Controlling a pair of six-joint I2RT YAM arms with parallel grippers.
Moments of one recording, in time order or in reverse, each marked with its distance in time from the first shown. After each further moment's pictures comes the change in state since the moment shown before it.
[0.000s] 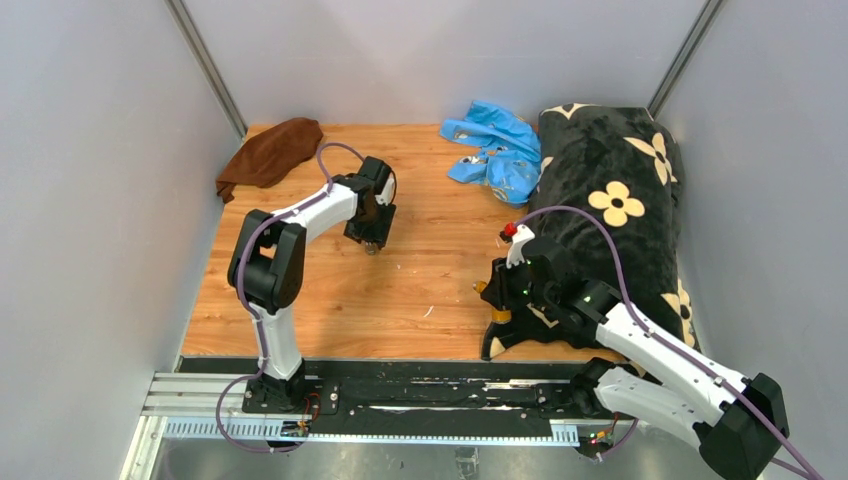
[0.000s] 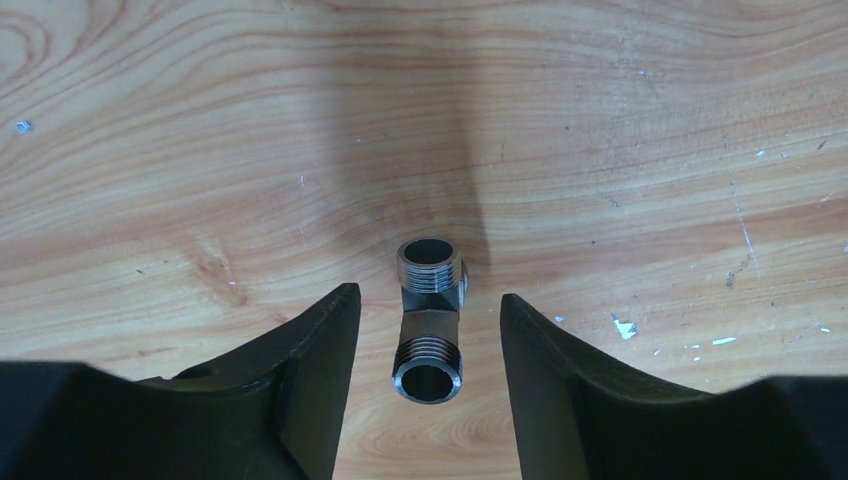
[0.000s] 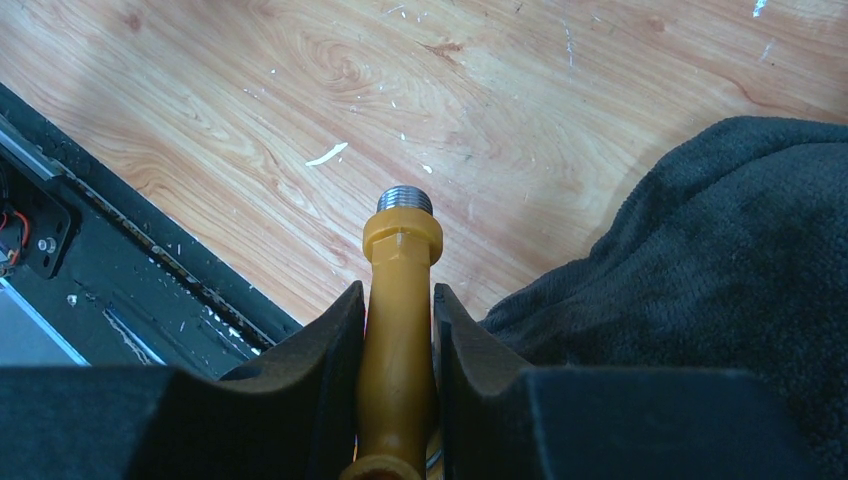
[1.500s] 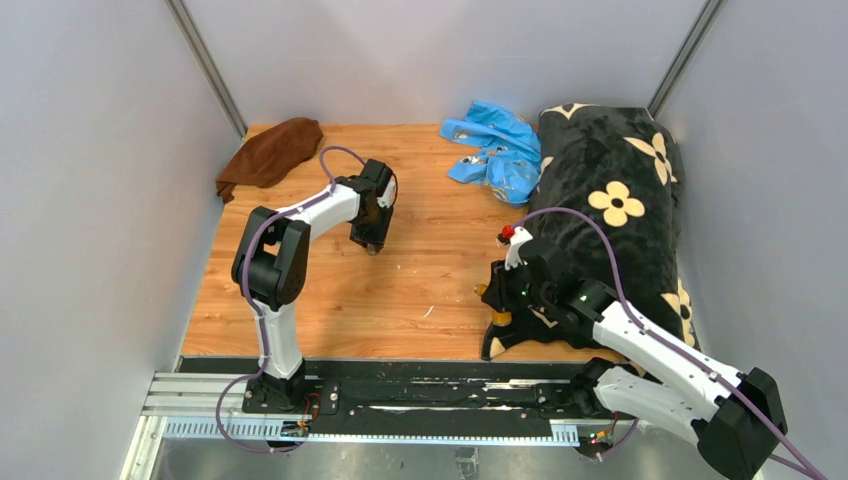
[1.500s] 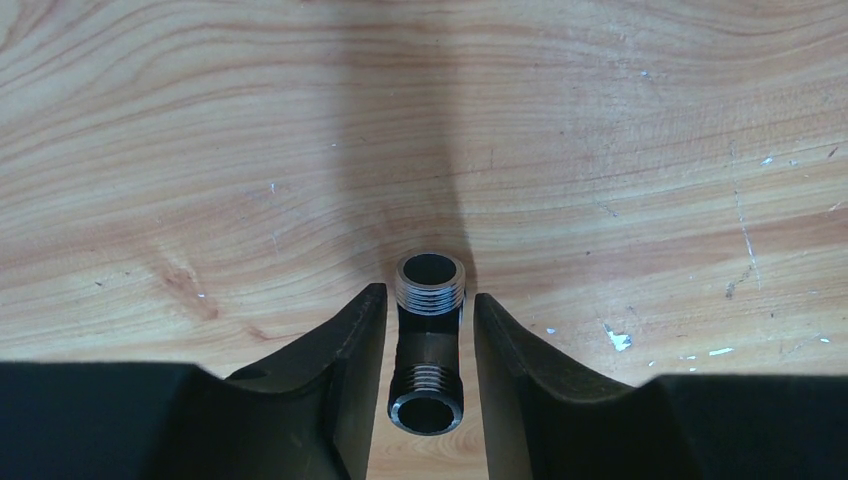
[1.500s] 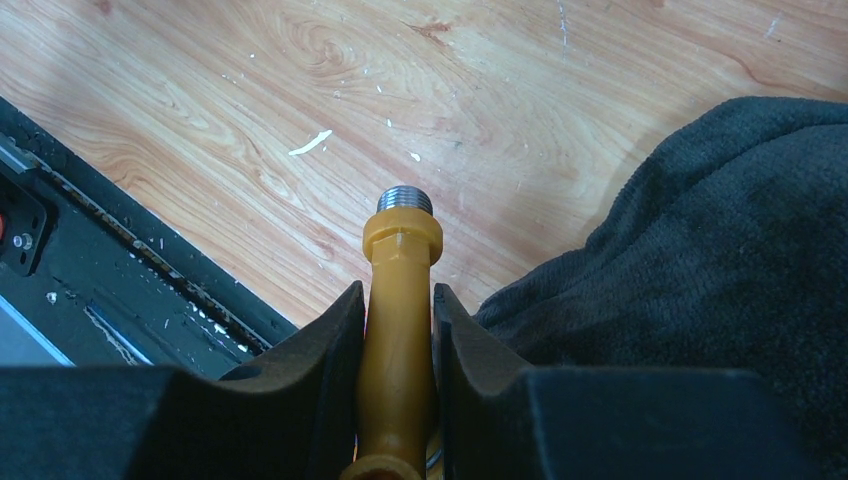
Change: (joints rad) left arm 0.000 0.030 0.000 0.006 0.024 -0.018; right arm 0.000 0.023 -0.014 0.001 0.010 -0.004
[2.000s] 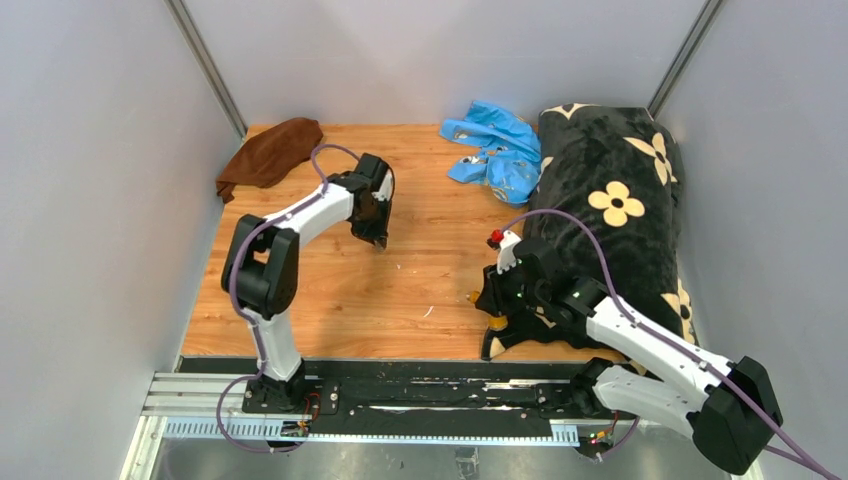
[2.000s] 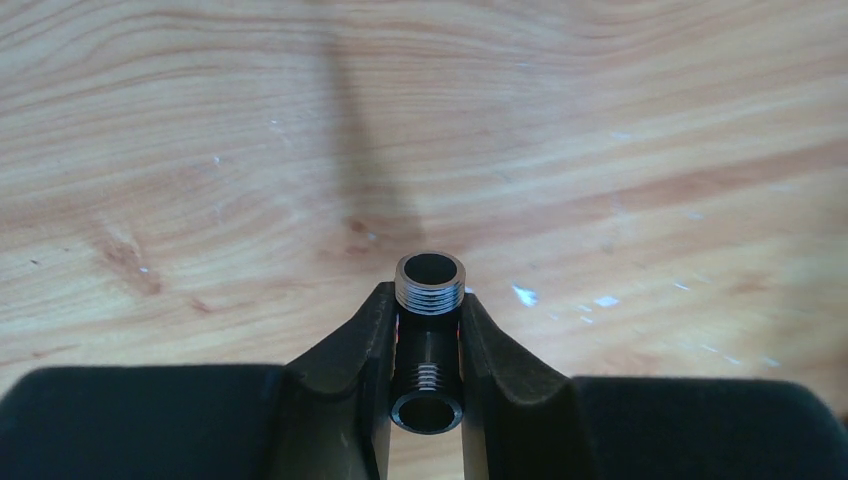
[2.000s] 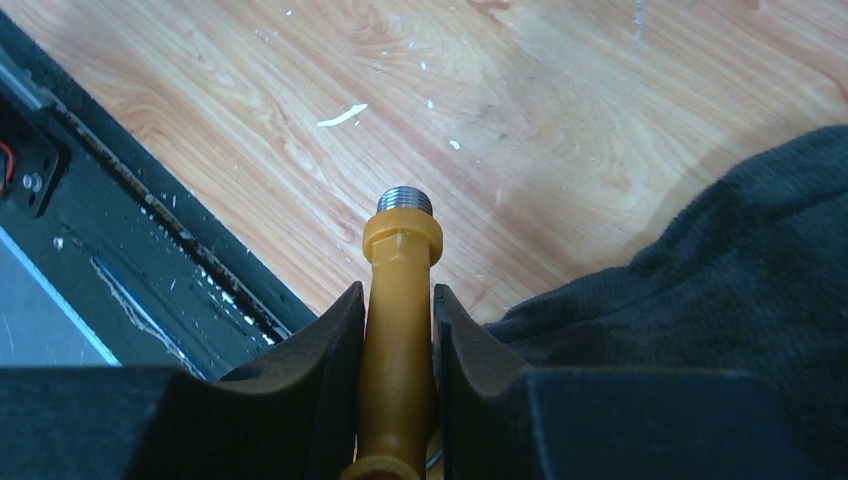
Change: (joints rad) left arm 0.000 -0.049 -0.006 0.001 0.089 -0.068; right arm 0.000 0.048 -0.006 0.029 -0.097 -0.051
